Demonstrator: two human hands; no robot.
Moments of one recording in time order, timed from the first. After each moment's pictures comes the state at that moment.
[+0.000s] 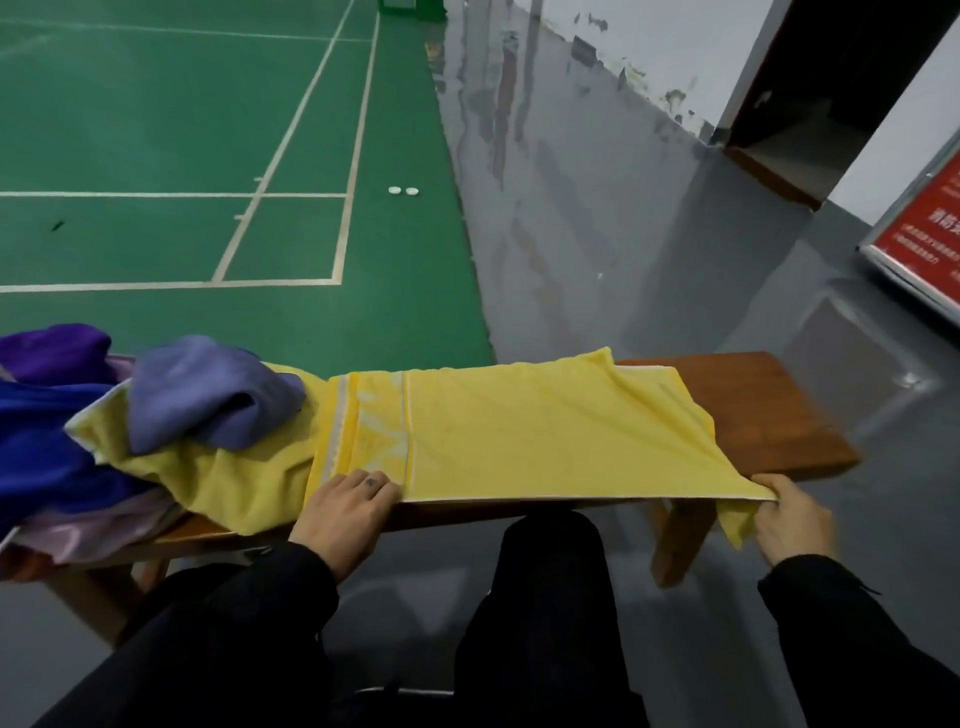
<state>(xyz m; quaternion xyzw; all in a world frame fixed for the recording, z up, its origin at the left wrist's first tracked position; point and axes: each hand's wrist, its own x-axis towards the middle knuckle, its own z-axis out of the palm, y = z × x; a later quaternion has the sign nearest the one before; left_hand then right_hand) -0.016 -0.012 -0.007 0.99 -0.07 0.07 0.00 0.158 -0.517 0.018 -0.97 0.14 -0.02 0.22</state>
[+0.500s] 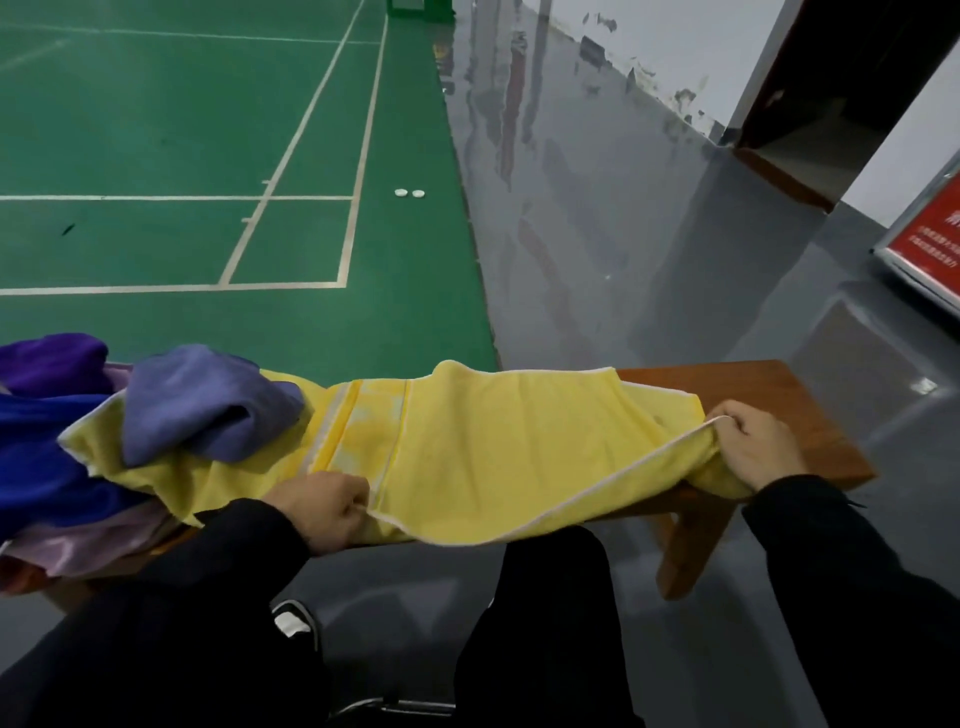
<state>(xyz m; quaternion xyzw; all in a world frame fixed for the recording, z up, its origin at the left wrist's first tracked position) 0.005 0.013 0.054 0.98 0.05 -0.20 0.06 0.218 -0.454 0.089 -0.97 -0.04 0.00 0.25</state>
